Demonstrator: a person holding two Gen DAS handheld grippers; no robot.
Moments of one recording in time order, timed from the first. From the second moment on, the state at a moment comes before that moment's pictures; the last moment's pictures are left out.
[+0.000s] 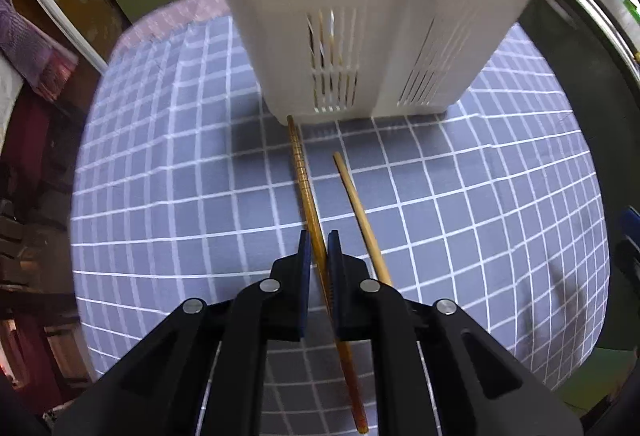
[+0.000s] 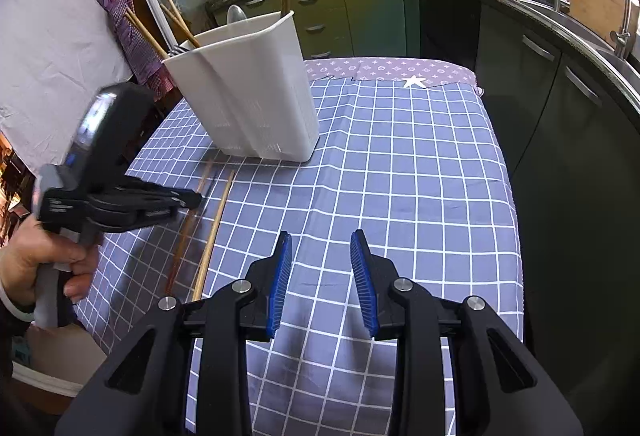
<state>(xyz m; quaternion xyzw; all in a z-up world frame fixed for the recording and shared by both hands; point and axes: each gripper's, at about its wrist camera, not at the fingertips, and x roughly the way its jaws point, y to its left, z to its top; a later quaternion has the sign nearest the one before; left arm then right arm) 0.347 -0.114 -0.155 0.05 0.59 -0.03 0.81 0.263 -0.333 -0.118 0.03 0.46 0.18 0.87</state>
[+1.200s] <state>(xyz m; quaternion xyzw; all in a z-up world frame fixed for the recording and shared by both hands) 0.321 -0.065 -0.127 -0.03 0.56 -0.02 0.83 0.299 -0.234 -0.147 -0.05 0.53 0.21 0.82</state>
